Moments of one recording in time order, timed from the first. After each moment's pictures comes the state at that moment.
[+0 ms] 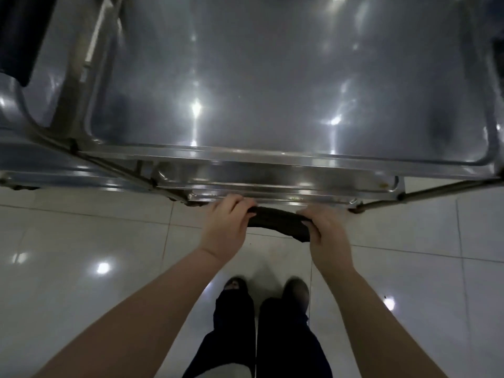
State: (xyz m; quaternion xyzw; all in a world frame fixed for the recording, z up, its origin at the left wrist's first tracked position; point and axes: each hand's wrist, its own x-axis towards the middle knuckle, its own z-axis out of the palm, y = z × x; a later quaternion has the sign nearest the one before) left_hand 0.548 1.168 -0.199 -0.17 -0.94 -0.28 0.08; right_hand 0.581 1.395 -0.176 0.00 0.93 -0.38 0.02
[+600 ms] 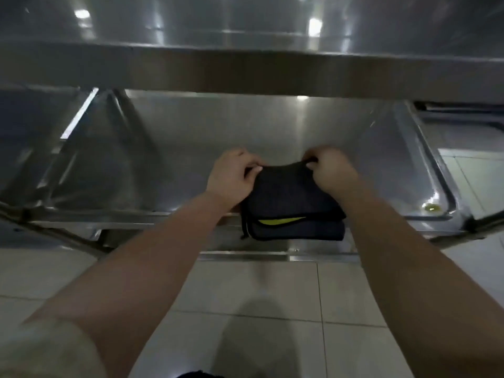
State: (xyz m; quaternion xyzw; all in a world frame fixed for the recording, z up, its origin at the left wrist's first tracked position) left_hand 0.342 1.269 -0.464 -0.22 -0.92 -0.30 0.09; right_hand 0.350 1.499 -0.433 0.02 0.98 -0.20 0.05
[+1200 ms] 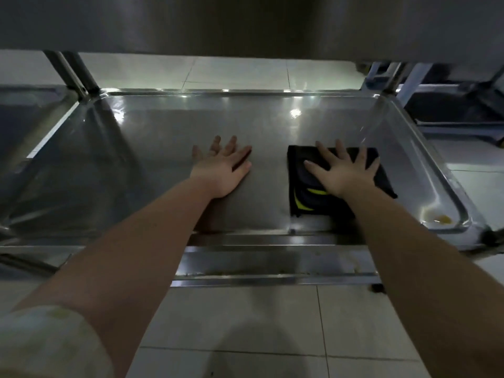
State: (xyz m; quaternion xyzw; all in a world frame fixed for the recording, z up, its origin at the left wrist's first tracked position) left_hand 0.276 1.280 -0.478 -0.16 -0.98 -0.05 -0.07; right_hand 0.324 1.552 -0.464 0.13 0.98 -0.07 0.11
